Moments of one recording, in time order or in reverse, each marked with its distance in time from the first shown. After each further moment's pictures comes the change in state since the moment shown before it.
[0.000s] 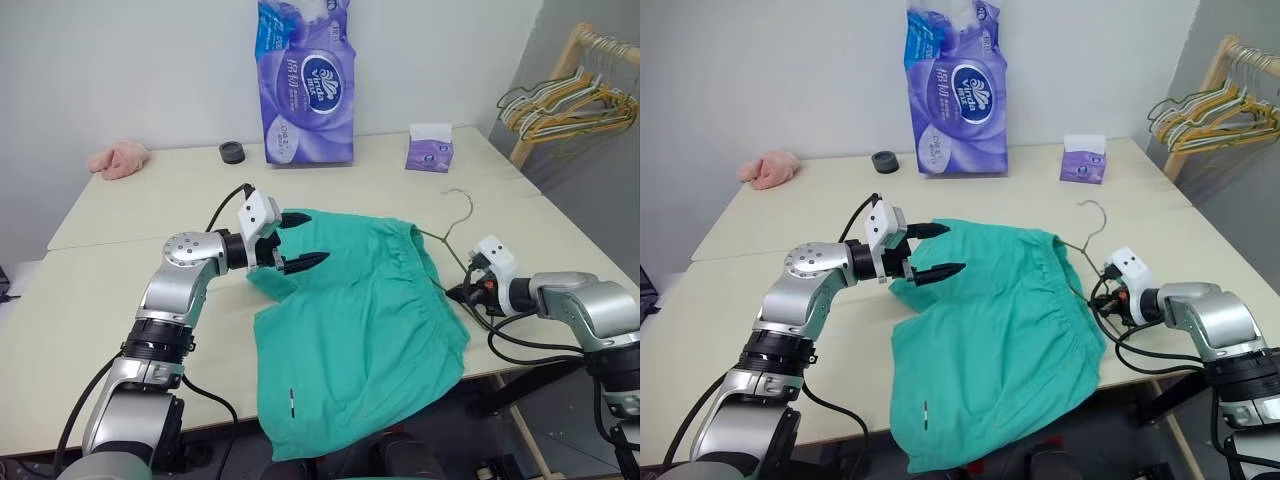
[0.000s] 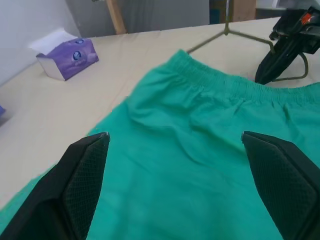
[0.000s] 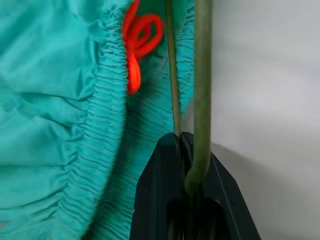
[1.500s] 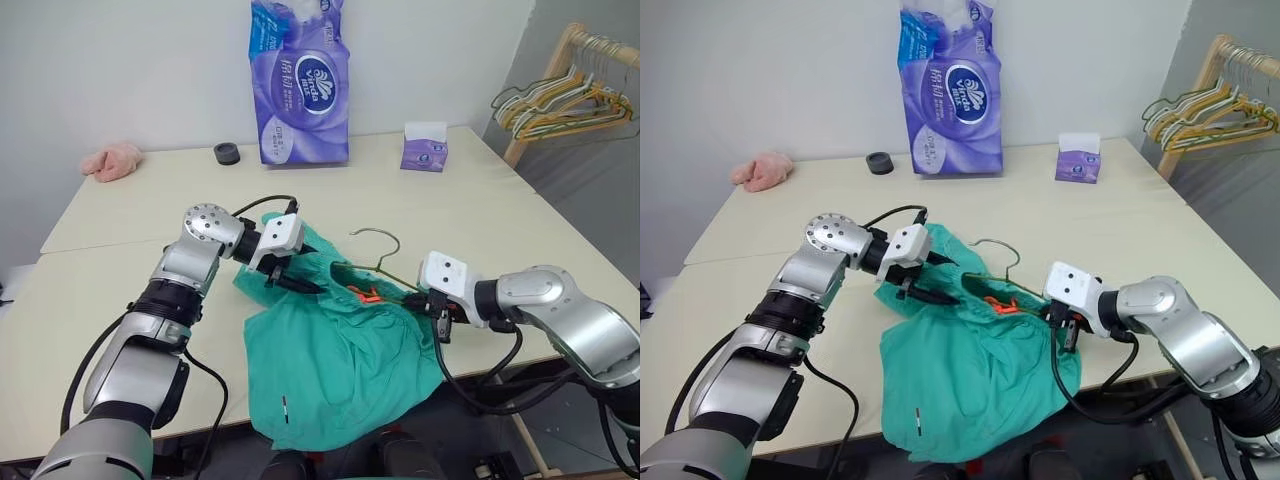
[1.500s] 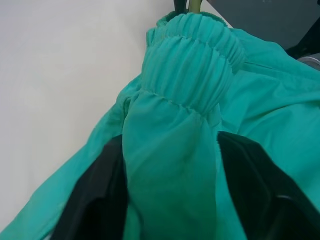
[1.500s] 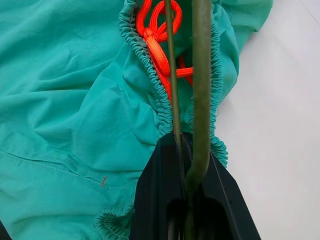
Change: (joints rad) left arm -0.219 0.023 -0.202 0.270 0.150 -0.291 -0.497; right arm 0.018 -0.086 0.222 -0.418 -0.134 -0.119 0.081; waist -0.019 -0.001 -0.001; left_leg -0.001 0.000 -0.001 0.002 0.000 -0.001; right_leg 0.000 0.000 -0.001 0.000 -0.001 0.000
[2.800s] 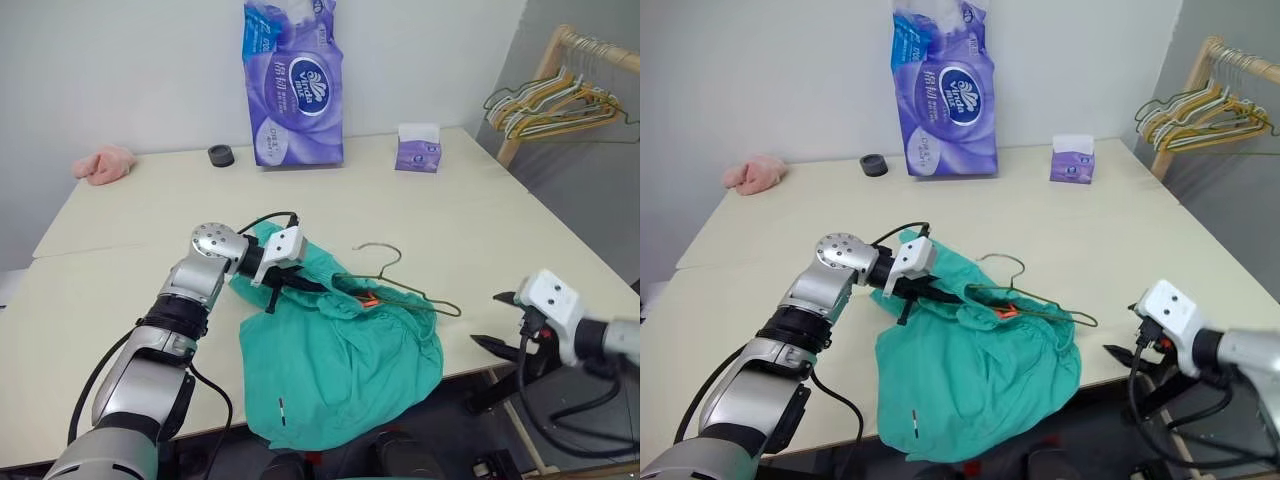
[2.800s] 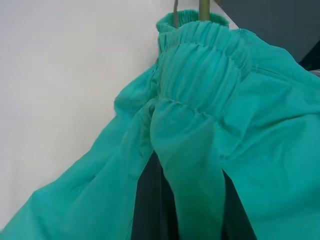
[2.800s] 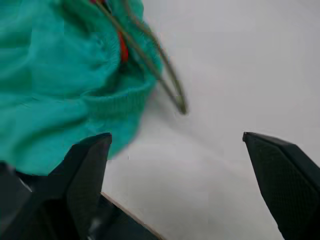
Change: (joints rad) left arm 0.066 -0.038 0.037 0.028 0.013 0.040 0.067; right arm 0.638 0.182 -0.618 -0.189 0.051 -0.002 -0.089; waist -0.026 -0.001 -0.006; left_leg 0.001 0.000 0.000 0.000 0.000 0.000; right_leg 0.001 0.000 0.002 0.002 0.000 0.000
